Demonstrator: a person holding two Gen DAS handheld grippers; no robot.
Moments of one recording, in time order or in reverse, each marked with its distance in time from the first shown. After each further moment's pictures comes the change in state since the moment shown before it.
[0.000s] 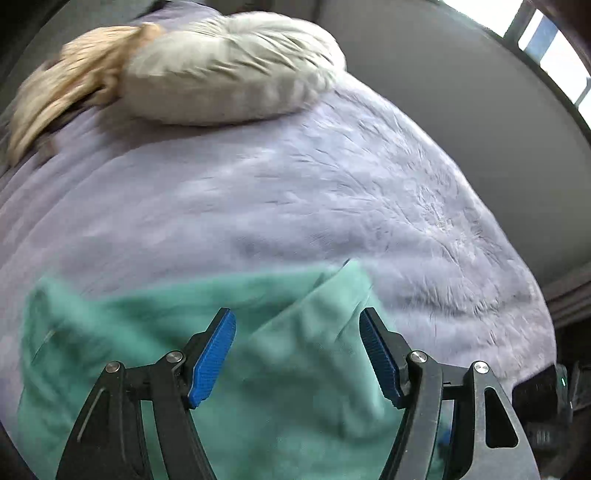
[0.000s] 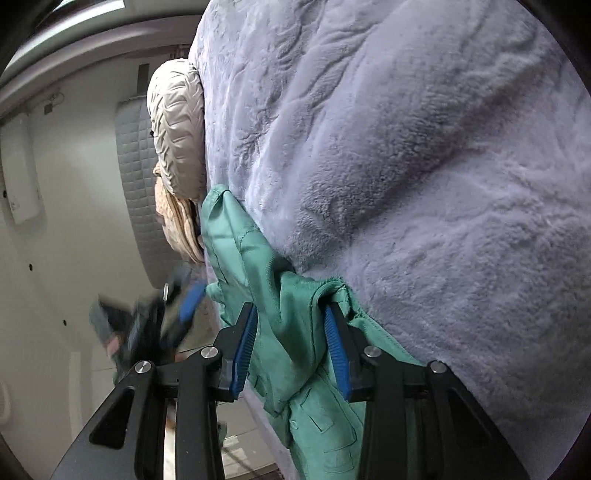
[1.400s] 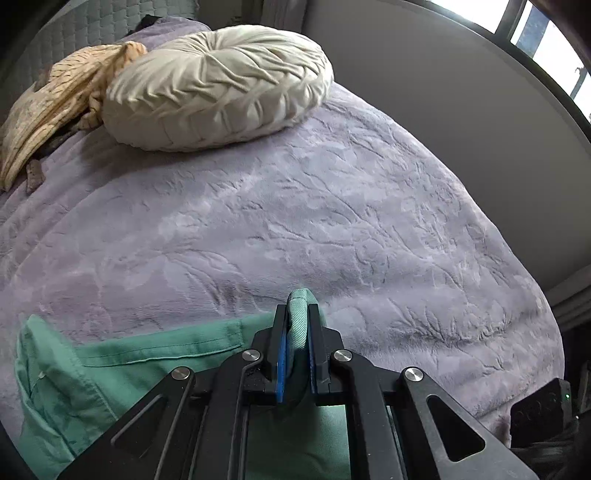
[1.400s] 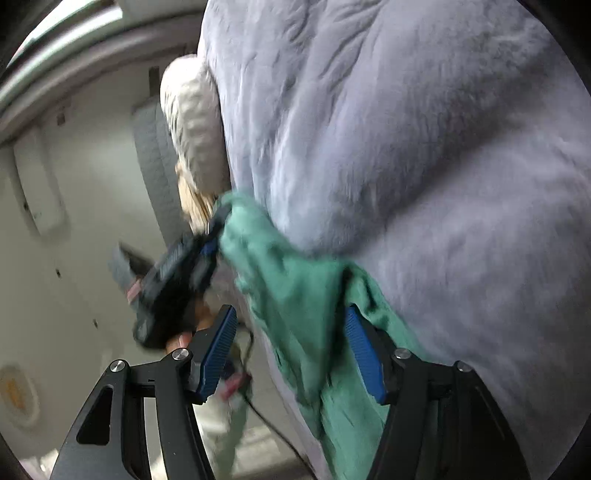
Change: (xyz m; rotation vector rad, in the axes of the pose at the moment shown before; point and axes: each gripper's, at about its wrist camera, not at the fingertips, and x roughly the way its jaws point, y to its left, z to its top) left arm -0.006 -0.003 0.012 0.014 -0.083 0.018; right arm 0.010 0.003 0.011 0.073 -0.004 0.125
